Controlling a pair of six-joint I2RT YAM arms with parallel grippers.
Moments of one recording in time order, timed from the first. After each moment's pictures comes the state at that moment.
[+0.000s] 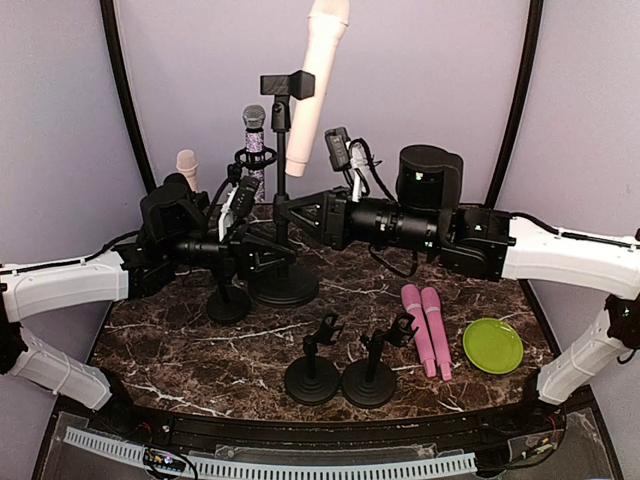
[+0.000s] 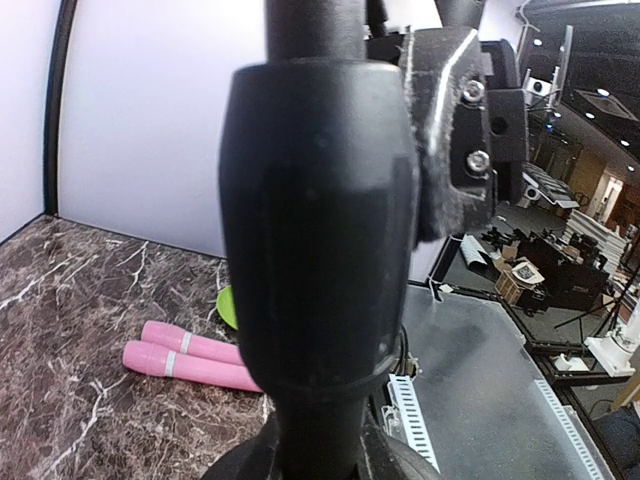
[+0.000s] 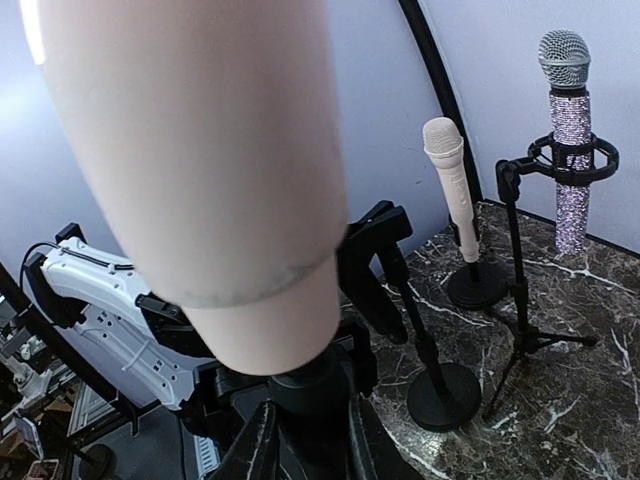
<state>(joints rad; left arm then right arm) -0.72 1.27 0.85 0.37 0.88 -0.25 1.12 1.46 1.32 0.08 -0.11 0.41</state>
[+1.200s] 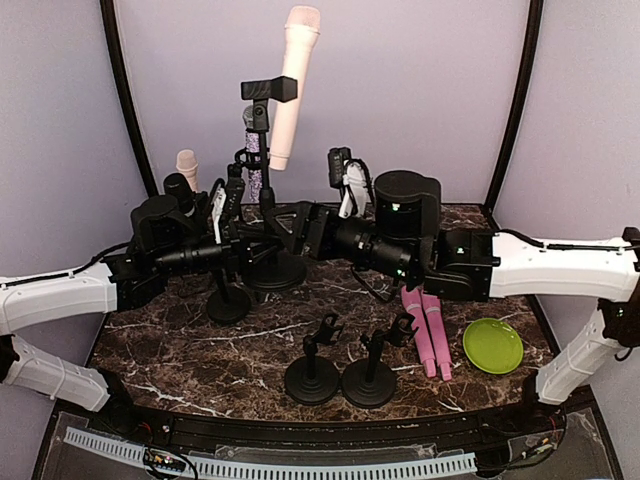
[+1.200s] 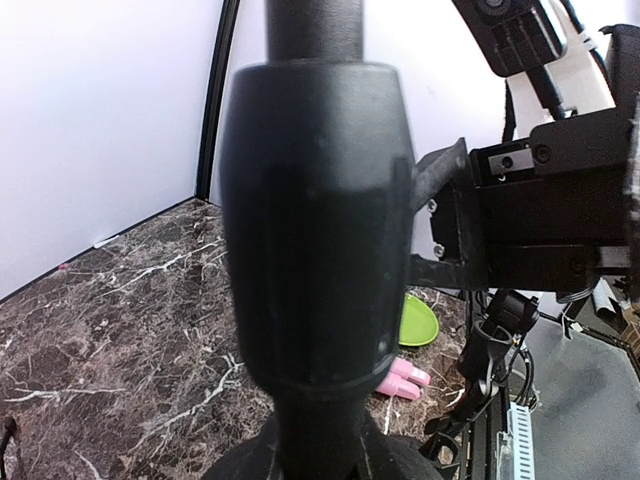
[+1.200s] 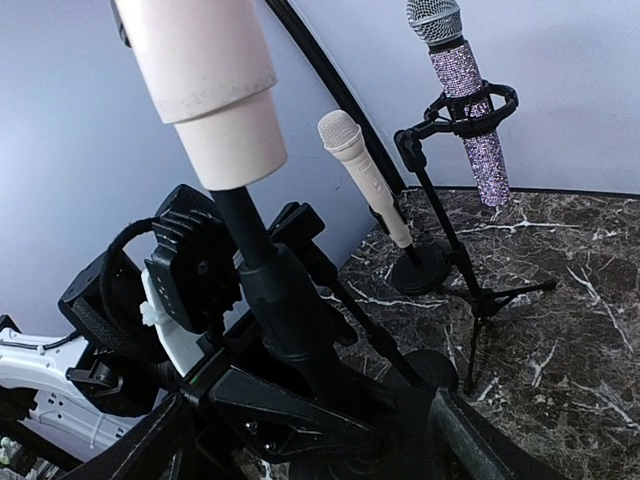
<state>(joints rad) -0.72 1.18 0.77 0.34 0.49 -0.19 1.22 1.49 1.27 0.11 0.26 0.59</state>
